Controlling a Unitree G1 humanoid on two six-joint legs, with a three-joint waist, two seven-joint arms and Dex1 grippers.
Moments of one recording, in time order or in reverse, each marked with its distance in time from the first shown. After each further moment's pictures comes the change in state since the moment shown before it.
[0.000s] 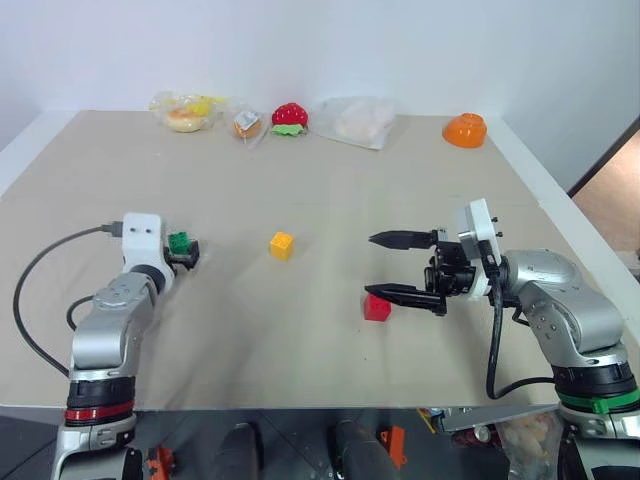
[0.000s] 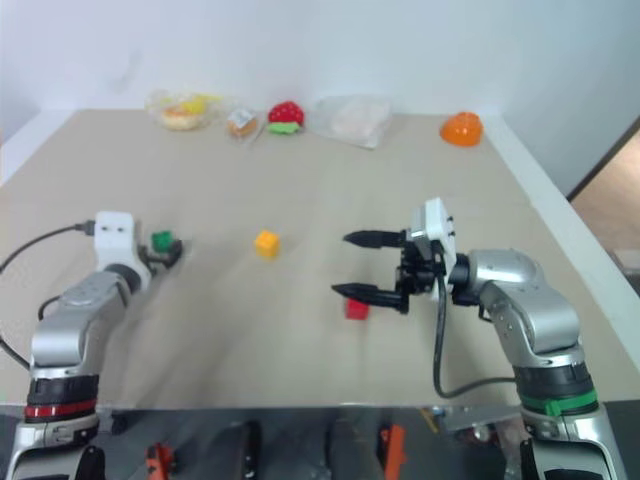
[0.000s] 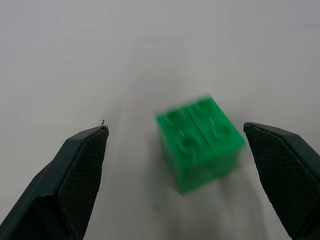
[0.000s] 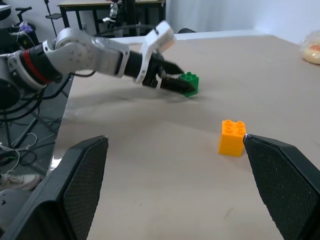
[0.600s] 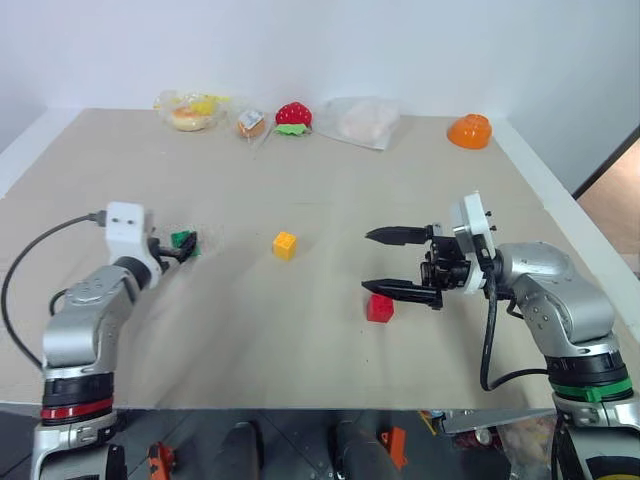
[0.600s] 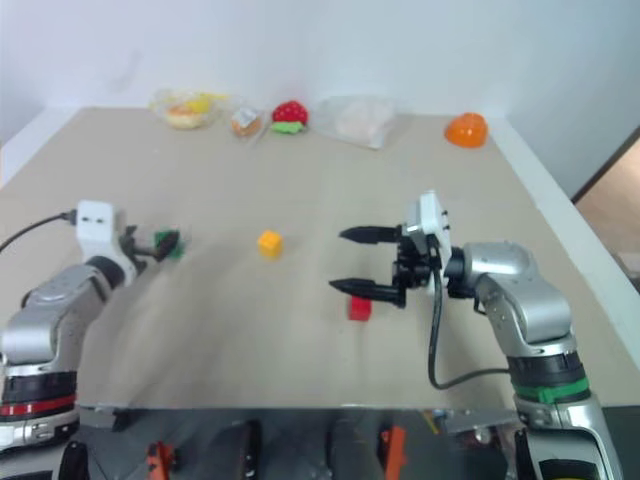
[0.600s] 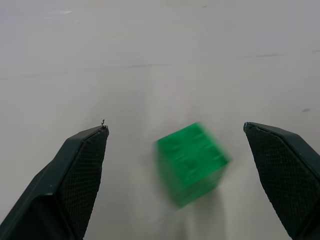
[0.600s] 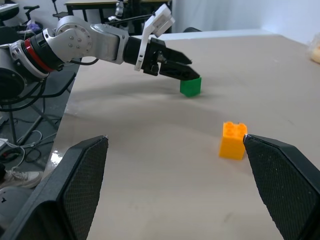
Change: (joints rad) left arm -0.047 0.084 0.069 0.013 -0.105 -0.044 -0.162; right arm -0.030 -0.014 0.027 0.059 -0.020 -0.022 0.044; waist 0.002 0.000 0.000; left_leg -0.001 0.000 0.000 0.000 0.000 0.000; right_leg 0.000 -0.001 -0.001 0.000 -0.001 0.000
